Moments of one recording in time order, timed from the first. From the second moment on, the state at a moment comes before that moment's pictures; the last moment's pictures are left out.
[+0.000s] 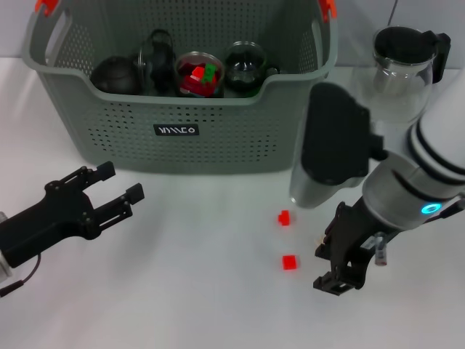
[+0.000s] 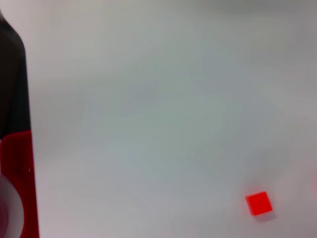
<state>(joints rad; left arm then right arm) -0.33 -2.13 0.29 0.49 1.97 1.57 -1.04 0.73 2.11 -1.69 -1.39 -2.53 -1.71 2.39</state>
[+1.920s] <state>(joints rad) -0.33 -2.14 0.28 0.47 1.96 1.56 -1.03 0.84 2.11 -1.83 -0.99 -2.47 -1.32 2.40</state>
